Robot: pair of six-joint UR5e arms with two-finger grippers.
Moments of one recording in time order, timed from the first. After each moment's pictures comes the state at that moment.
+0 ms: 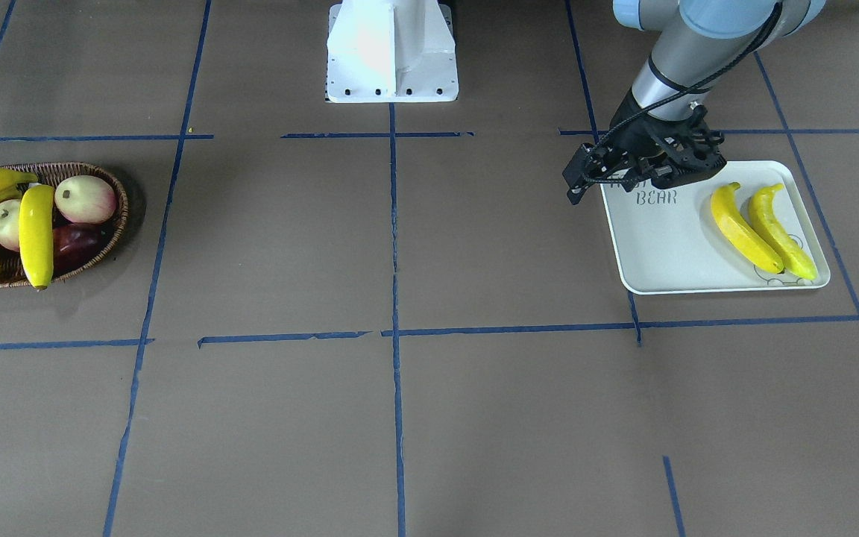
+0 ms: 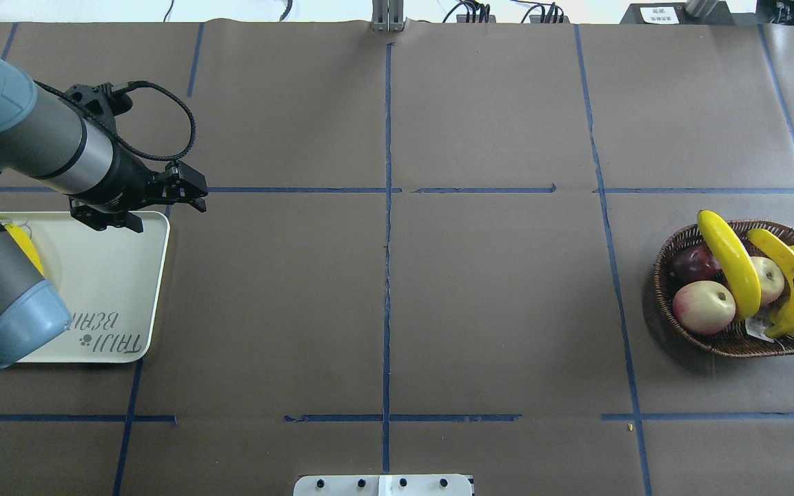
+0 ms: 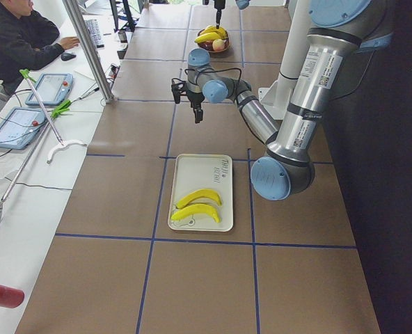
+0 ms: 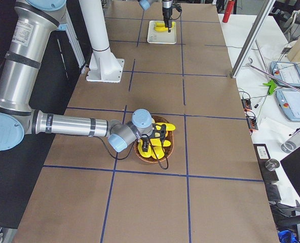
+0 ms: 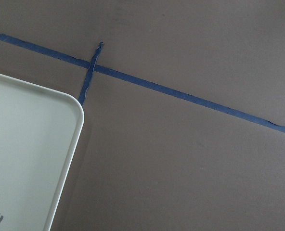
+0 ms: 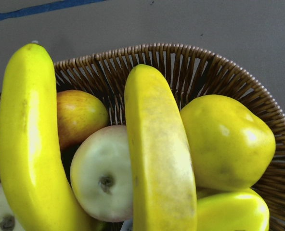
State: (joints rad) left arm -0.81 -1.90 -2.00 -1.60 -2.08 -1.32; right arm 1.11 -1.89 1.73 -0.77 2.36 0.82
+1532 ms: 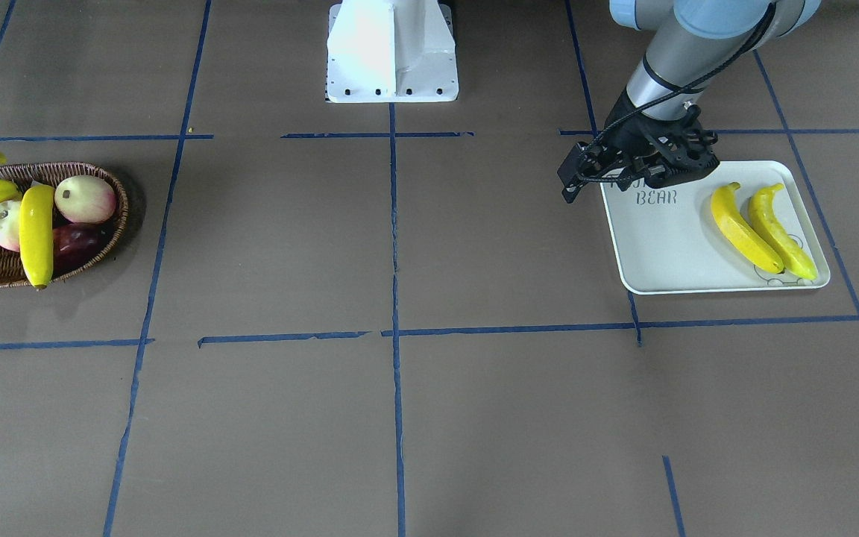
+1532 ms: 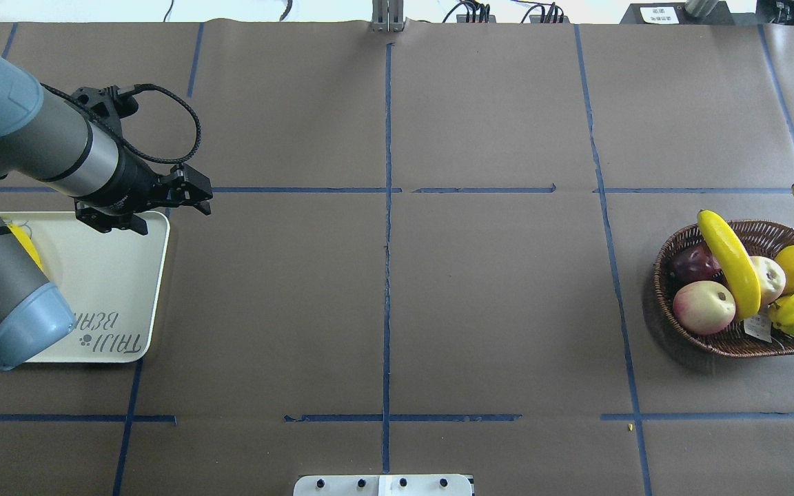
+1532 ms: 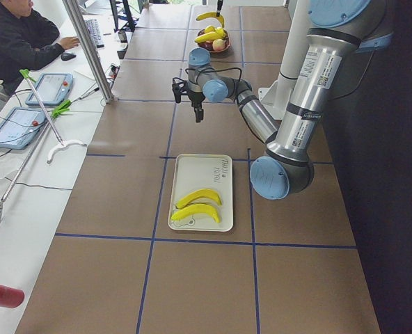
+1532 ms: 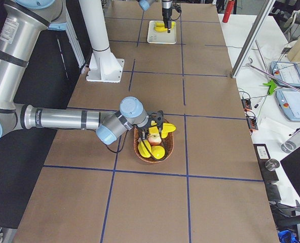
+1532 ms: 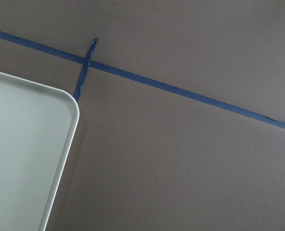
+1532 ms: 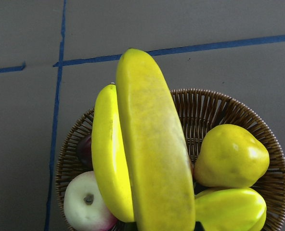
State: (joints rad) left arm -0.80 -1.90 -2.00 -1.60 -2.08 -1.32; right arm 1.30 -1.97 1.92 -0.78 2.46 0.72
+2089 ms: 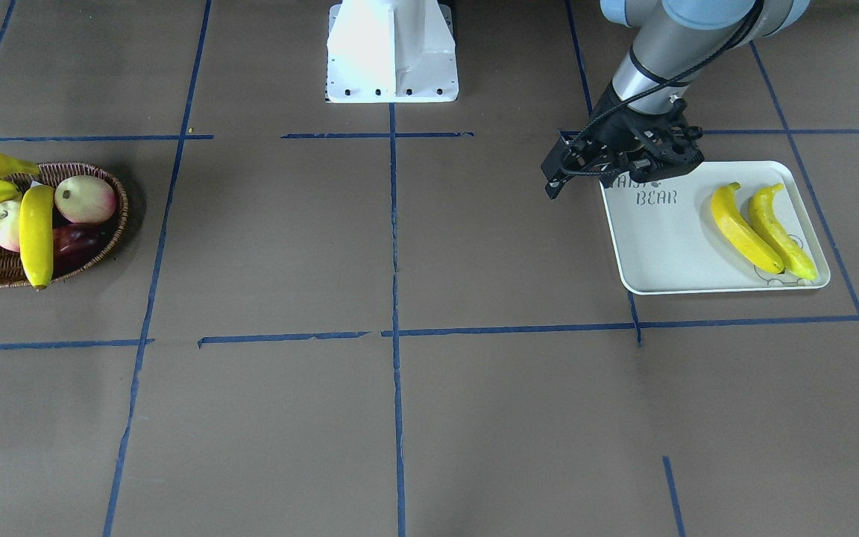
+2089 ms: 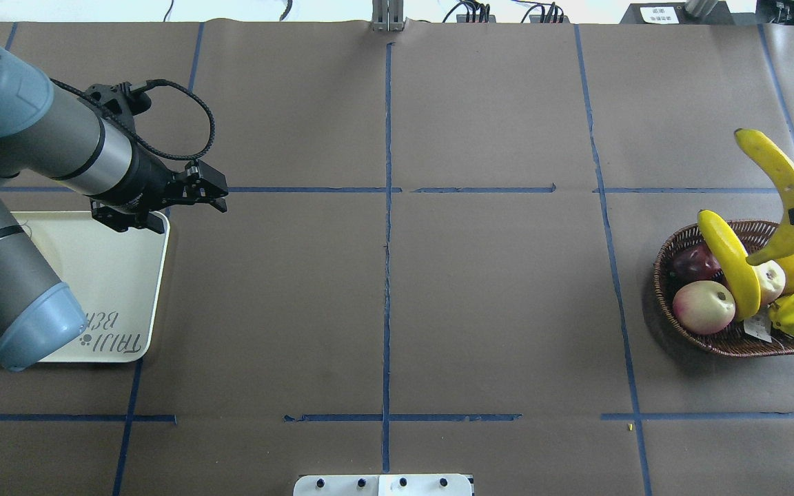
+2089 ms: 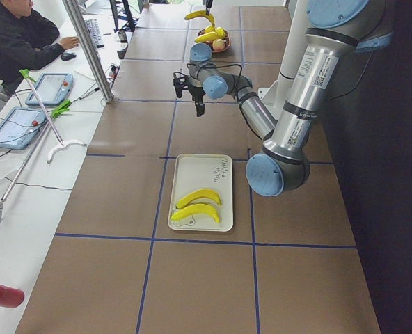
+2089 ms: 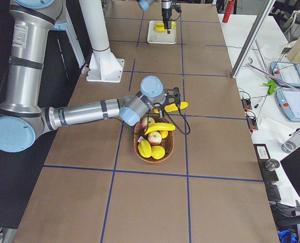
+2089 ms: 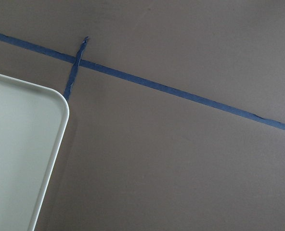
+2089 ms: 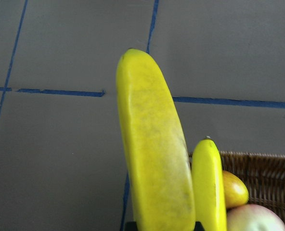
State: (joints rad) left arm -0.77 -1.95 -2.00 -1.63 -2.08 -1.40; right arm 1.25 -1.70 1.94 -0.96 2.50 0.72
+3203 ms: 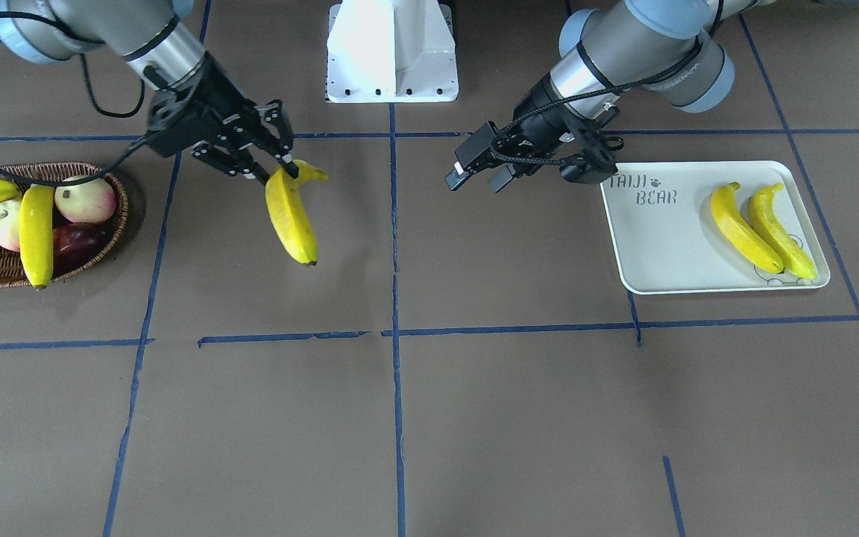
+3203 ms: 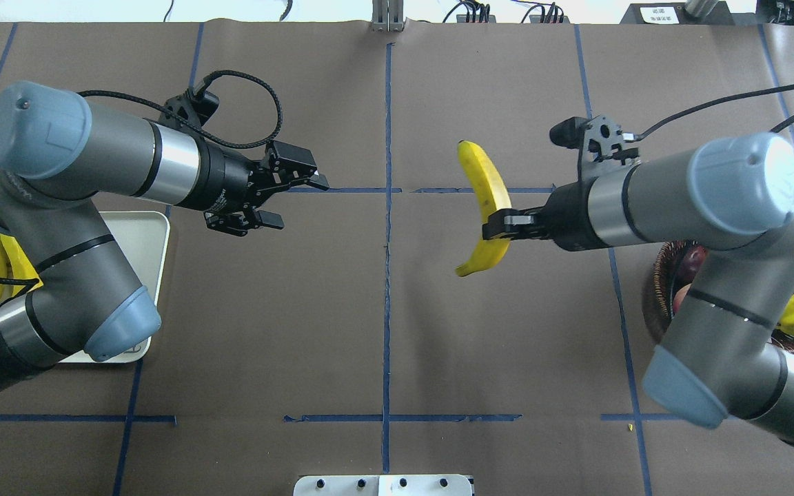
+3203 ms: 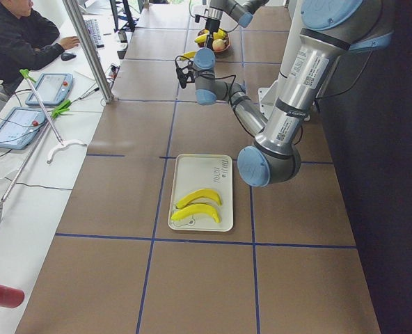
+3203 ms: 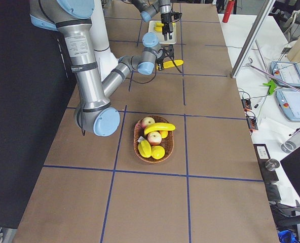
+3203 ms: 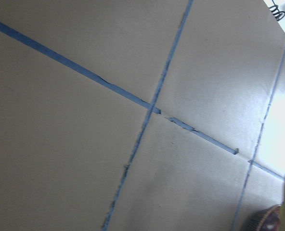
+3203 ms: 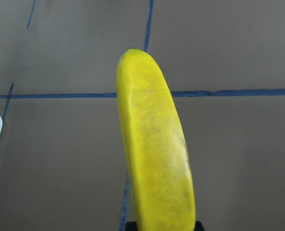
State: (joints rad) left arm -0.70 -2.06 -1.77 -2.37 -2.07 -1.86; right arm 0.57 -1.25 2.01 -1.07 1.86 1.26
